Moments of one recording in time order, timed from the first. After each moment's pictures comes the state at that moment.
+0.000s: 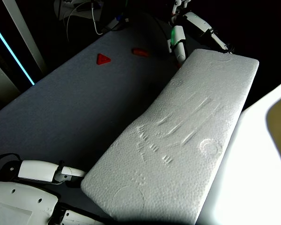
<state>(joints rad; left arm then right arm) 0.59 -1.15 1.46 -0.23 -0.85 0.35 -0.46 -0.92 1.26 0.32 0.70 -0.76</state>
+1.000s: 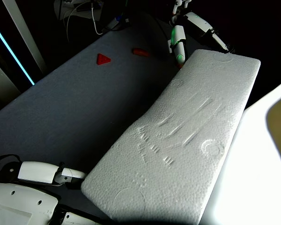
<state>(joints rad) 0.59 -1.15 1.46 -0.22 -0.85 0.35 -0.46 -0.92 1.26 0.32 0.70 -0.76</state>
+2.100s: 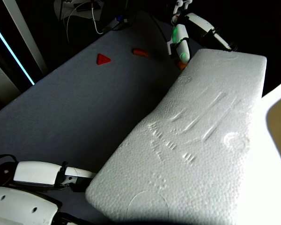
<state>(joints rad) 0.57 -1.17 1.46 -0.25 -0.88 0.32 -0.33 -0.89 1.27 0.26 0.65 -0.78</state>
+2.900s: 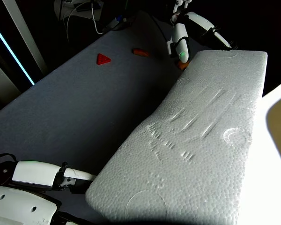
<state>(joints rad) 0.56 -1.13 1.44 -0.21 -0.84 0.32 -0.33 -0.89 1.27 0.26 0.64 -0.79</state>
